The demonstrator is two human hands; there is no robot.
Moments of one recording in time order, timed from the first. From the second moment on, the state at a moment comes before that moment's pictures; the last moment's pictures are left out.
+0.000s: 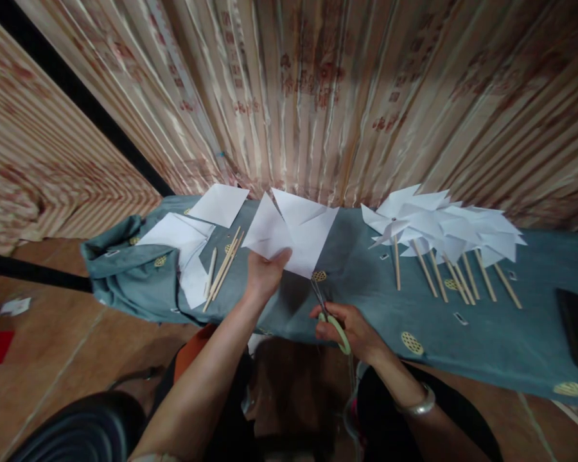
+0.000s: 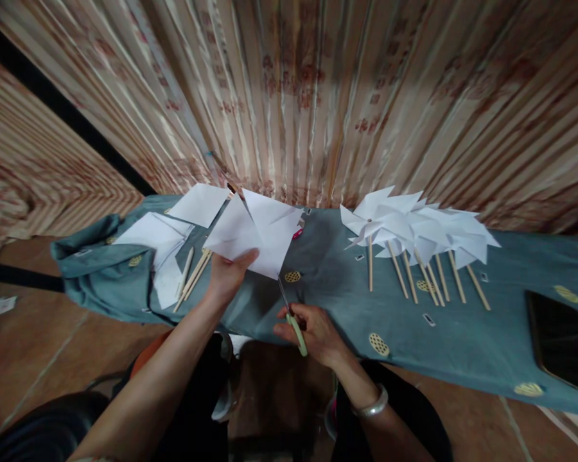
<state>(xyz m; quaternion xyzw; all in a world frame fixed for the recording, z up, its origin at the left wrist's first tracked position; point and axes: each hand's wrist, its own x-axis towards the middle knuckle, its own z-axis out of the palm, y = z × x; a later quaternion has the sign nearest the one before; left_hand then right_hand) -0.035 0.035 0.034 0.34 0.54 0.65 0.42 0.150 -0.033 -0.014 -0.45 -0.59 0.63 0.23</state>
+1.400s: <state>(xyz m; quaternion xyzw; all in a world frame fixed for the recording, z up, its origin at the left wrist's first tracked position) -0.024 0.027 0.025 0.44 0.58 0.56 0.40 0.153 -0.029 -0.015 -0.45 -0.55 0.66 0.26</state>
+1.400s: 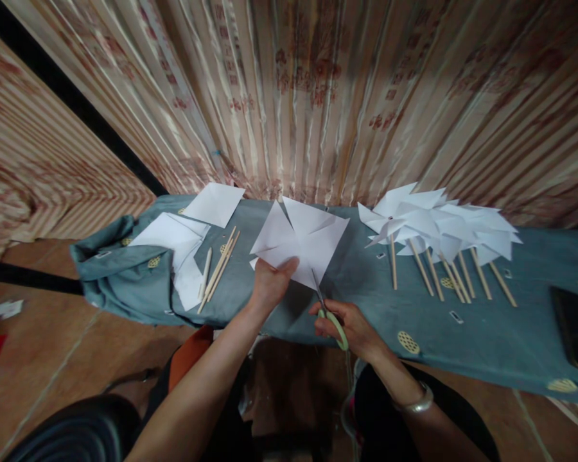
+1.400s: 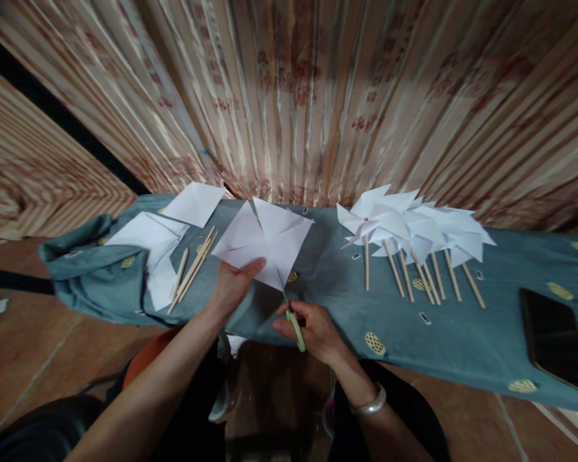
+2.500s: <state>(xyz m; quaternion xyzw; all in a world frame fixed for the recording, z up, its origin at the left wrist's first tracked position) -0.021 0.024 0.023 0.42 0.57 0.55 0.44 0.150 -0.027 -0.014 -0.48 -0.56 0.62 0.26</state>
